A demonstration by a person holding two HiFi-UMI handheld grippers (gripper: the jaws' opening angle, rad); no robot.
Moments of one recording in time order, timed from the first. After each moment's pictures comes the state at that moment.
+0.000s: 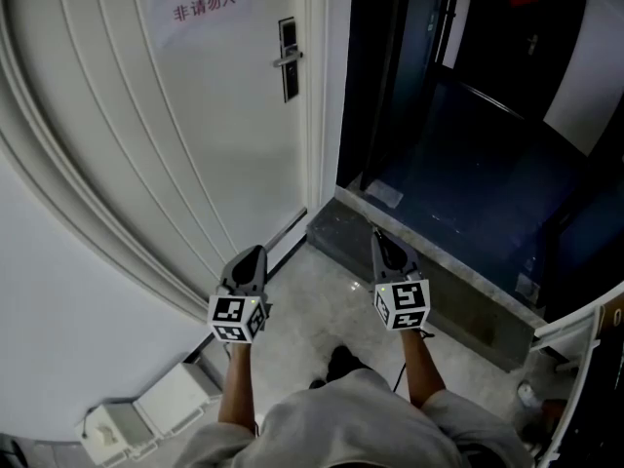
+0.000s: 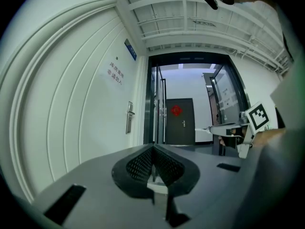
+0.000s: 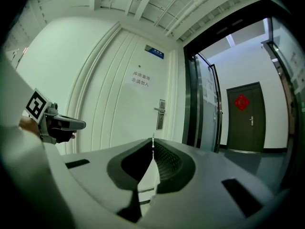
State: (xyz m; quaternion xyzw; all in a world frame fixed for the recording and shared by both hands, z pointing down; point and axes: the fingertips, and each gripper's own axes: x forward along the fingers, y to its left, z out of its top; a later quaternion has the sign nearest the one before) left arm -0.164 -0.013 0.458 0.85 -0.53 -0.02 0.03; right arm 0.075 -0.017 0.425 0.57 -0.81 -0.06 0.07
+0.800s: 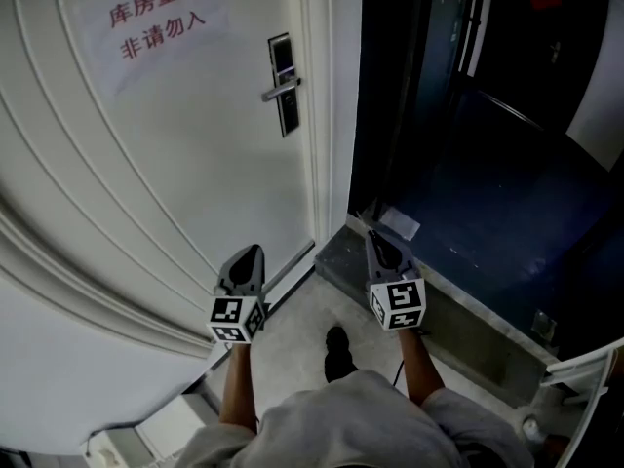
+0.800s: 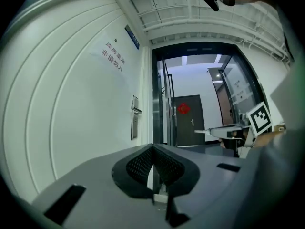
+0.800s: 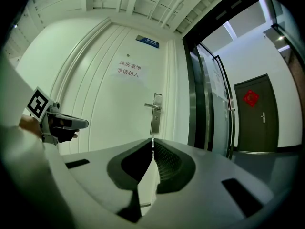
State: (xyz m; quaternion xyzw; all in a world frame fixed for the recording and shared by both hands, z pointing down) left arm -0.144 -0.228 0.454 0.83 -0.56 0.00 0.01; right arm 0.087 -0.245 0.432 0.54 -0.84 -0.06 0.05
